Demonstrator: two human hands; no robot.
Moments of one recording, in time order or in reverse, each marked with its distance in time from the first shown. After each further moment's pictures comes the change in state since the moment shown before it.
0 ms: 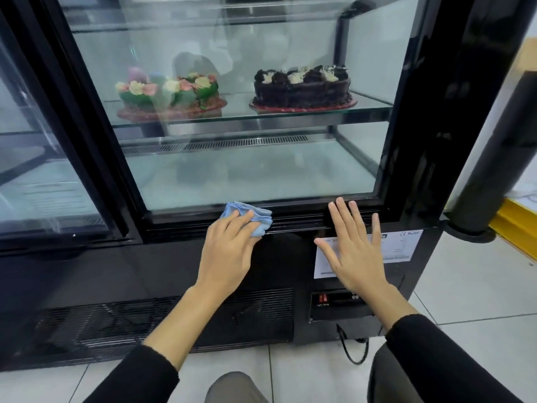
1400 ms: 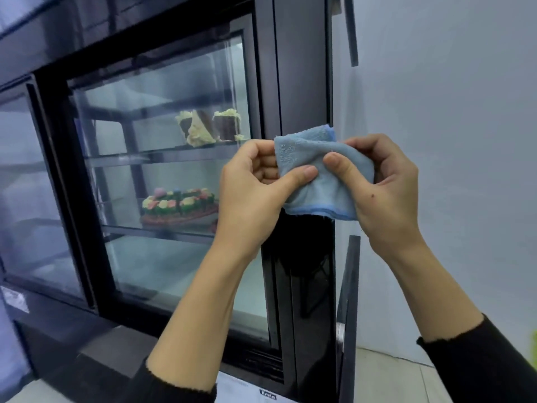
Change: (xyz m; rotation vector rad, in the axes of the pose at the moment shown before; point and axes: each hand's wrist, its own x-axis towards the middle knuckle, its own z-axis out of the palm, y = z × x) left_hand 0.329 0.323 -0.034 -0.726 0.480 -0.331; right_hand 0.238 0.211 -0.238 1.695 0.339 -0.330
